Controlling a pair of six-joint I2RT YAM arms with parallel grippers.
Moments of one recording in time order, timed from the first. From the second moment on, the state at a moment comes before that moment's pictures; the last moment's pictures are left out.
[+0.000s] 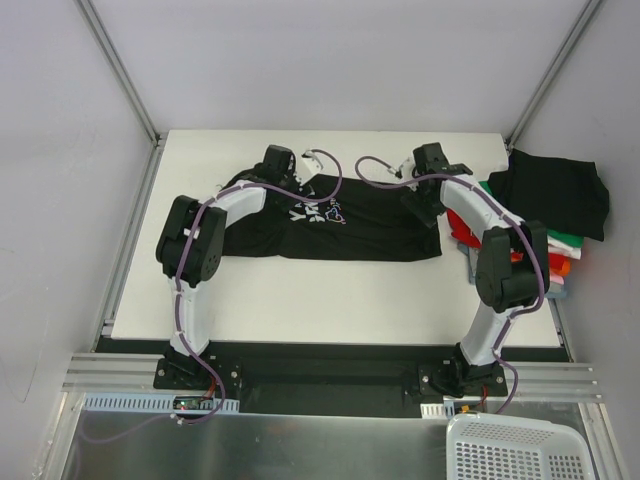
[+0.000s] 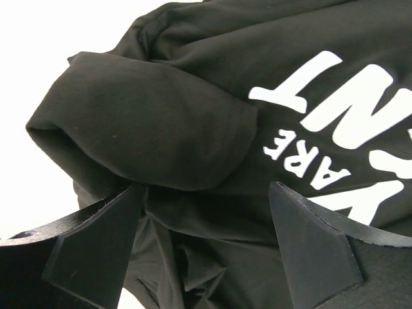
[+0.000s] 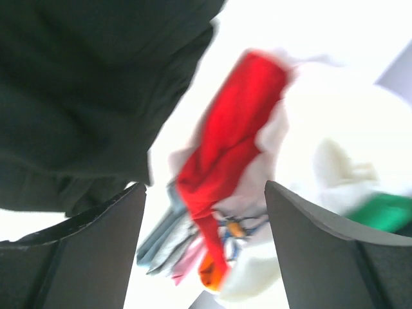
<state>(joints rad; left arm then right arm) -0.38 2.05 1.44 -0.14 -0.03 0.64 0.25 1.82 1.40 -0.74 0.35 -0.59</state>
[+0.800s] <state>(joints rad) -0.37 2.08 1.45 -0.10 -0.07 0.64 0.23 1.97 1.66 -0.72 0.33 -0.59</state>
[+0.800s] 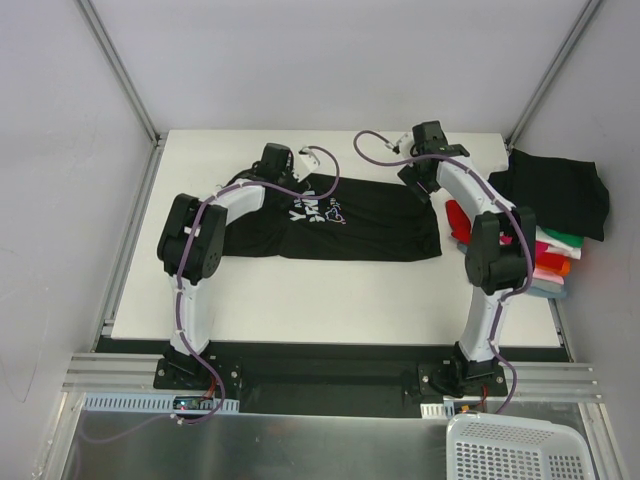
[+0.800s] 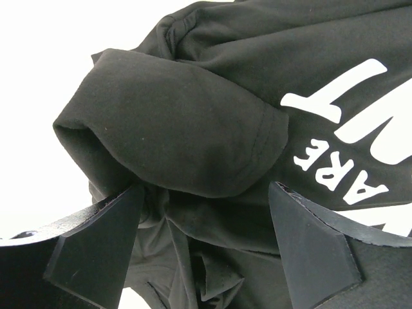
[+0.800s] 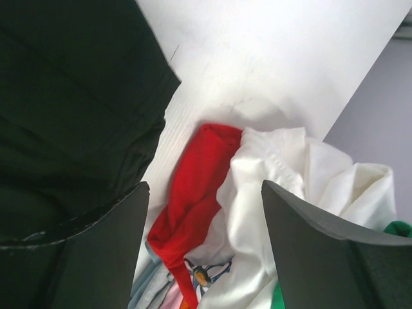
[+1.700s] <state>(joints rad) -0.37 2.10 1.47 -0.10 -0.08 0.64 0.24 2.13 1.86 -0.83 0.29 -0.79</state>
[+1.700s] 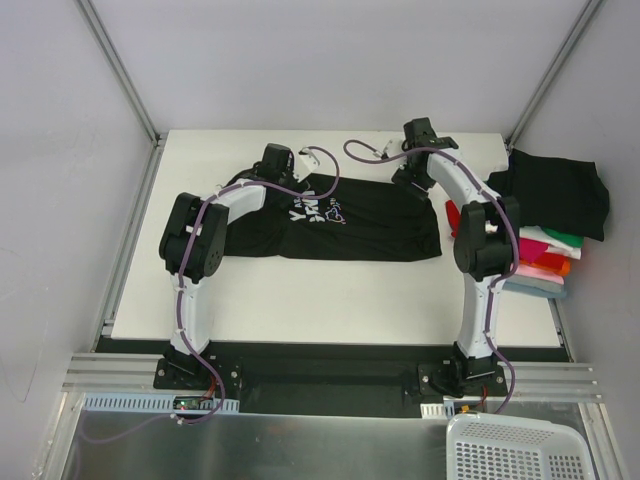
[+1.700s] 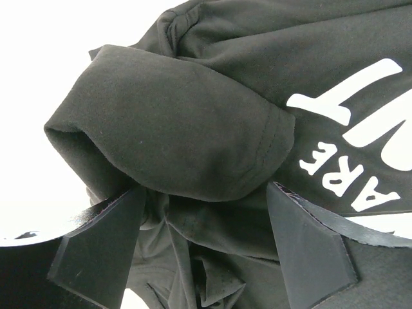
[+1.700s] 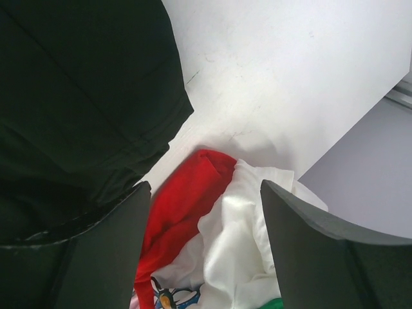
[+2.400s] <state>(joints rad) -0.37 2.10 1.46 -0.07 -0.09 0.64 0.31 2.12 1.84 -0.88 0.21 -0.75</state>
